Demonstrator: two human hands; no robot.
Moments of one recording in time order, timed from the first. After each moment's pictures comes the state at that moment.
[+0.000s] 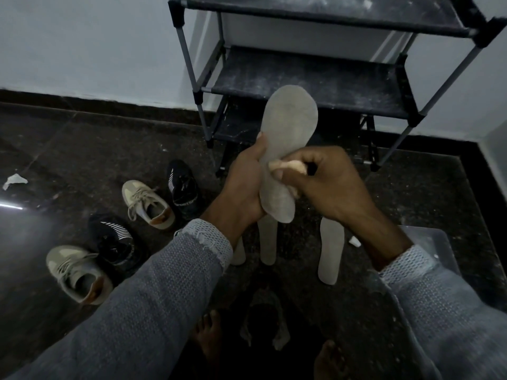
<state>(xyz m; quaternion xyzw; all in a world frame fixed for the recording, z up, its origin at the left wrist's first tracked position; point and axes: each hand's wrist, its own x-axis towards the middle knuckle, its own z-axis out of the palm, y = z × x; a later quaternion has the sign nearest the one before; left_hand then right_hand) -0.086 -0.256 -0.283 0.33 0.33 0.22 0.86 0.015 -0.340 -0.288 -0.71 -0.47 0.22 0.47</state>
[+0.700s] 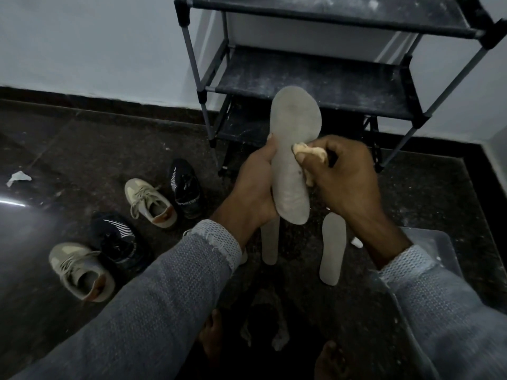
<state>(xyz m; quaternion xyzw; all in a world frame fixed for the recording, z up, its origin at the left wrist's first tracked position) -0.082 -0.265 -0.278 0.32 0.32 0.20 0.87 0.020 -0.340 -0.290 -0.72 -0.44 0.12 0.52</state>
